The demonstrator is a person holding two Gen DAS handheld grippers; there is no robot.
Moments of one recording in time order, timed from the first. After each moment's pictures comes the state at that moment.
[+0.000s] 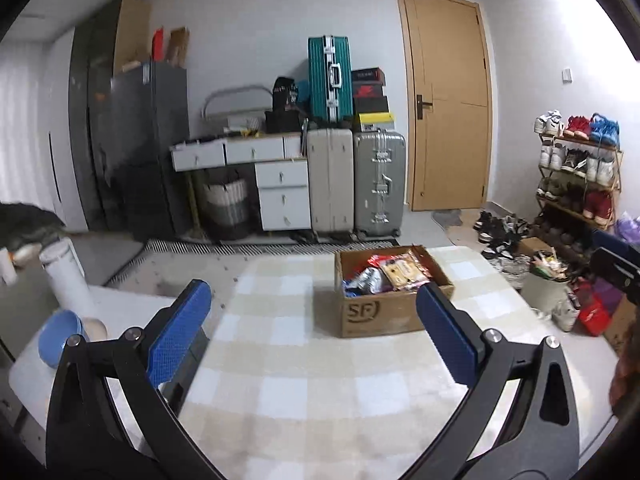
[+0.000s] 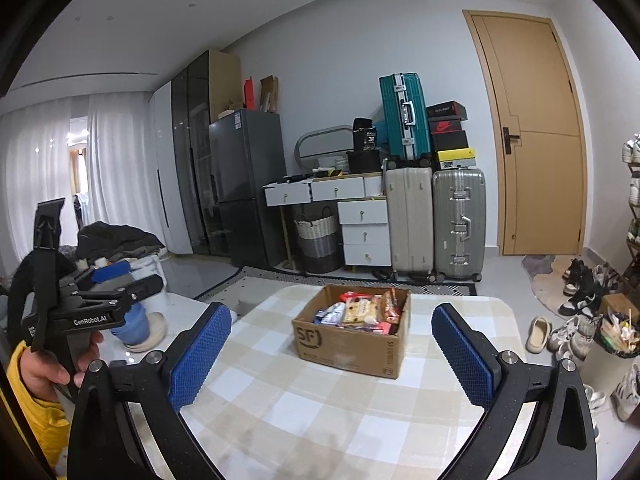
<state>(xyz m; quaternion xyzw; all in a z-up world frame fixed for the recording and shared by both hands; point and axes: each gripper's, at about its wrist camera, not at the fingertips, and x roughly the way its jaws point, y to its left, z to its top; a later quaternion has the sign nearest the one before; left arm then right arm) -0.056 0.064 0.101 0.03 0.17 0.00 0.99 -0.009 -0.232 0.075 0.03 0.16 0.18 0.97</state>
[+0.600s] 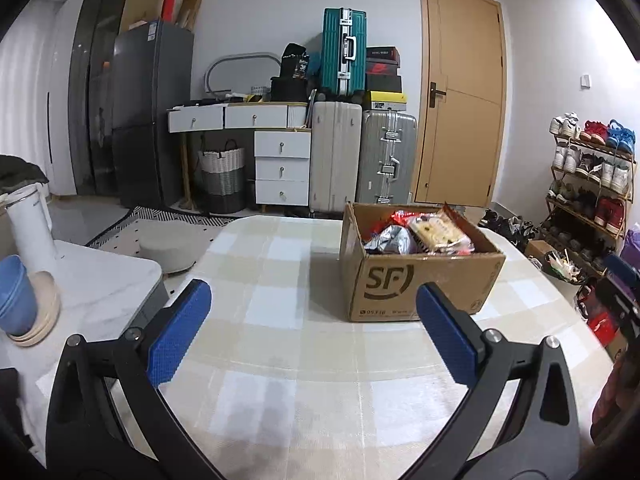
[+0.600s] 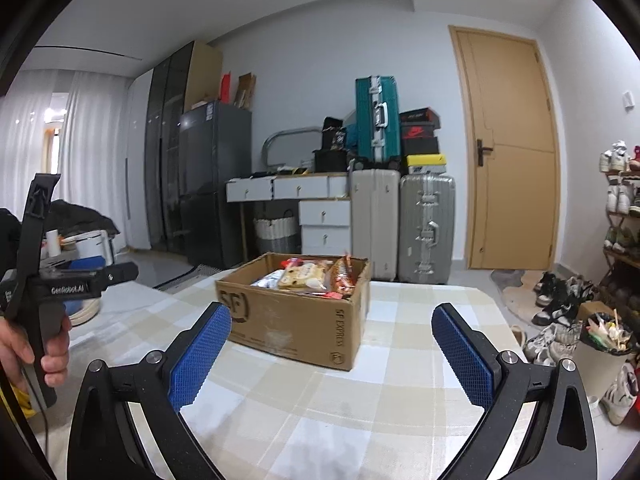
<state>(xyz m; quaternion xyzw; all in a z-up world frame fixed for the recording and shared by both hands) 0.094 0.072 -0.063 -0.02 0.19 -0.01 0.98 0.060 -0.235 -0.073 -0.01 0.12 0.11 0.99</state>
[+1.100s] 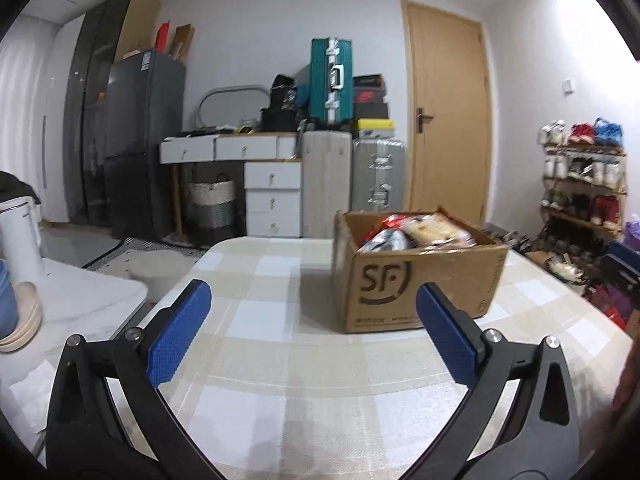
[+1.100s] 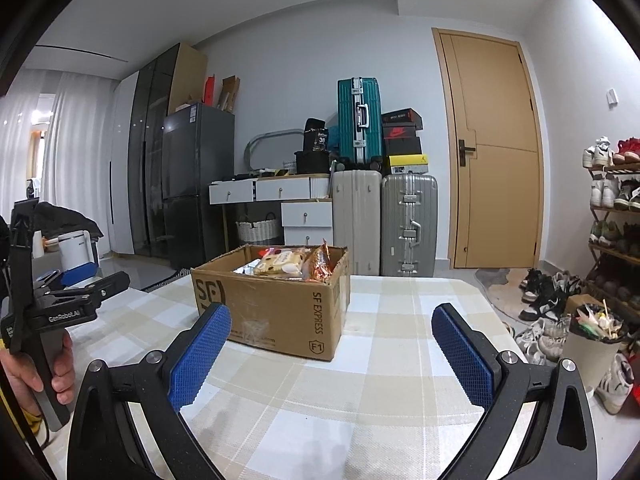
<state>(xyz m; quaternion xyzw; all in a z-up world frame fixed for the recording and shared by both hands) 0.123 0.060 -0.130 -0.01 0.13 -0.01 0.99 0.068 -0.244 -0.103 -0.01 0.12 0.08 0.99</state>
